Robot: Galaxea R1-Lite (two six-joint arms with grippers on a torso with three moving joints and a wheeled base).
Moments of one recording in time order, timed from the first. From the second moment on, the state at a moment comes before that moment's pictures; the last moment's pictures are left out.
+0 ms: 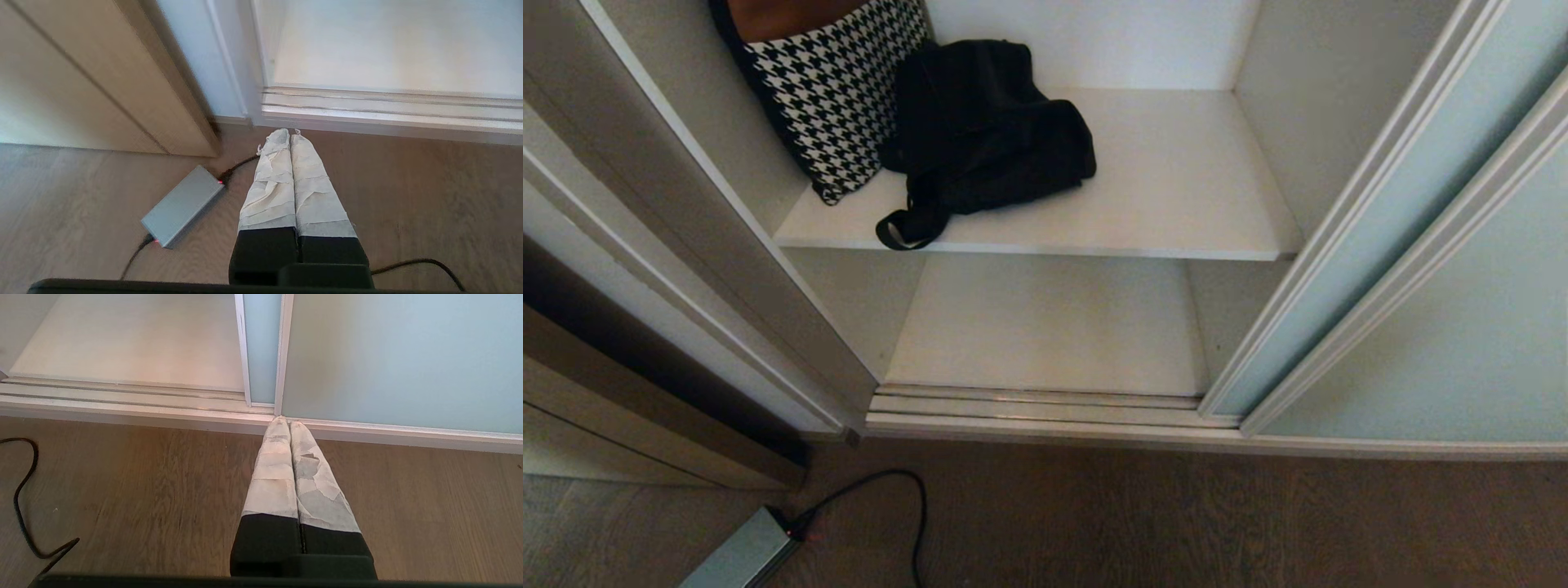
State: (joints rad) left arm 0.01 0.00 -0.05 0.03 0.08 0.07; right arm 0.00 0.00 0.00 0.00 -0.01 0.03
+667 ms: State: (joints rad) left arm 0.01 0.01 -0.29 0.04 -0.01 0.06; right arm 0.00 0.00 0.00 0.00 -0.01 0.03
